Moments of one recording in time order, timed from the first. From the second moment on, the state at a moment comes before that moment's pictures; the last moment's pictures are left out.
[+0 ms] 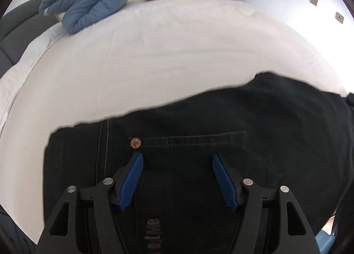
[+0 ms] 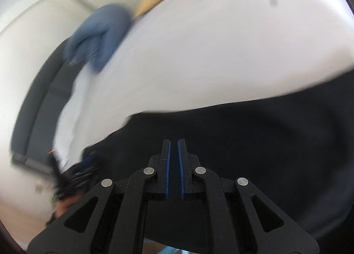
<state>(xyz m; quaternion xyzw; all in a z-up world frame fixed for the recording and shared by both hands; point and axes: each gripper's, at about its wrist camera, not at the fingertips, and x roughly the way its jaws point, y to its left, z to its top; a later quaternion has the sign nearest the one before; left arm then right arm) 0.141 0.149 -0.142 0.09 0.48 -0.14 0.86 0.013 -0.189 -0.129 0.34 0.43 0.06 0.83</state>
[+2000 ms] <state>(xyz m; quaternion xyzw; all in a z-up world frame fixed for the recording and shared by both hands) 0.110 -0.025 -0.145 0.13 0.52 -0.21 0.82 -0.194 -0.402 -0.218 0.64 0.27 -0.19 0.69</state>
